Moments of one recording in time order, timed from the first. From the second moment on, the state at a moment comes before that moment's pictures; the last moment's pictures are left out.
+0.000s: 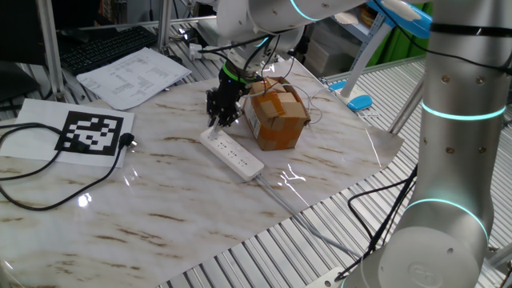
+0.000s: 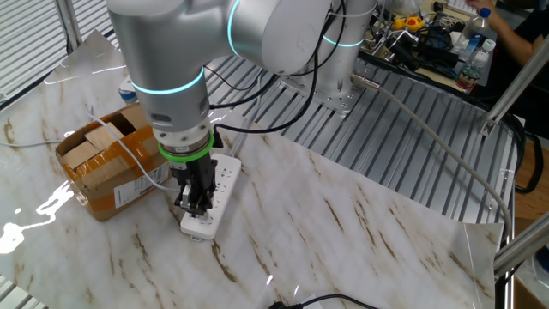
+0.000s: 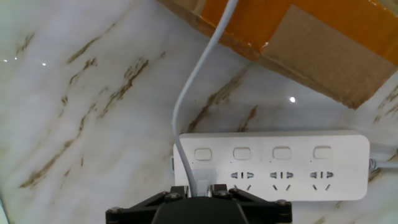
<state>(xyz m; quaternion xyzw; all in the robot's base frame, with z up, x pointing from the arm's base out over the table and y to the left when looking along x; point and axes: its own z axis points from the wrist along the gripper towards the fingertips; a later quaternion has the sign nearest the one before) 0.614 -0.018 0.064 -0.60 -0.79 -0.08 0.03</state>
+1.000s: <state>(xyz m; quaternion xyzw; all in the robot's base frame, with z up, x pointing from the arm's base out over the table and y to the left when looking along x) 0.608 -0.020 0.068 -0.61 -0.79 -0.07 0.01</state>
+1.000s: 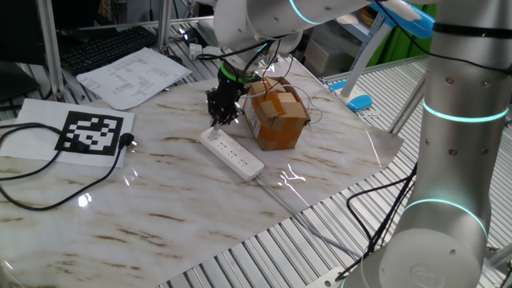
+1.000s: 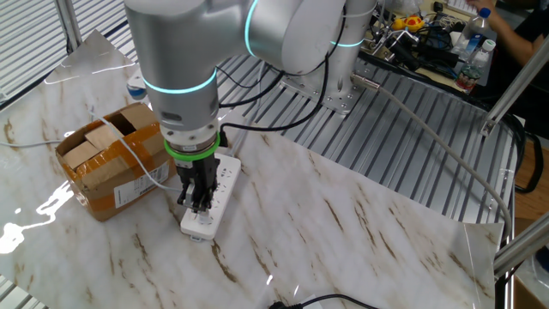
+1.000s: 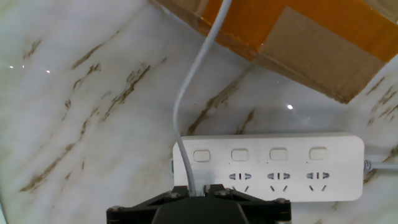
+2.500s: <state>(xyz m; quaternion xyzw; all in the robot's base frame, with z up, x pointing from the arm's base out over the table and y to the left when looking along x) 0.610 -0.019 0.064 -0.61 -0.79 -0.06 -0.01</state>
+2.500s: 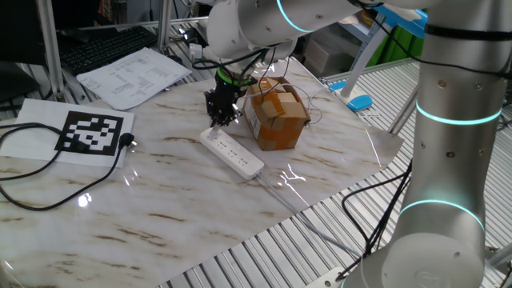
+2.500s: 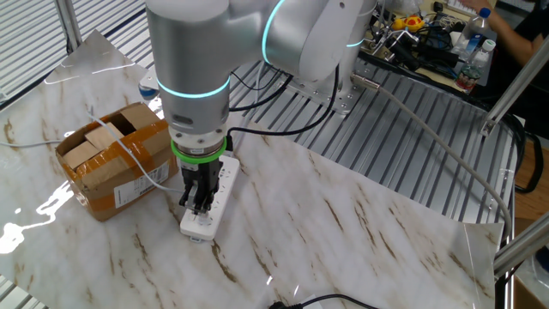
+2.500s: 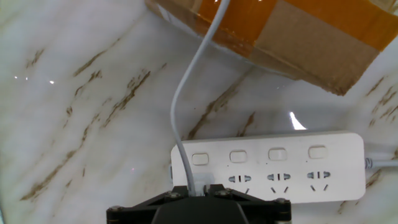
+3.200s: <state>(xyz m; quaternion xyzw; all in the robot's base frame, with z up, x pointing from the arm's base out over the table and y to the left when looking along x) 0.611 -0.017 0.059 -0.62 -0.78 -0.06 -0.01</state>
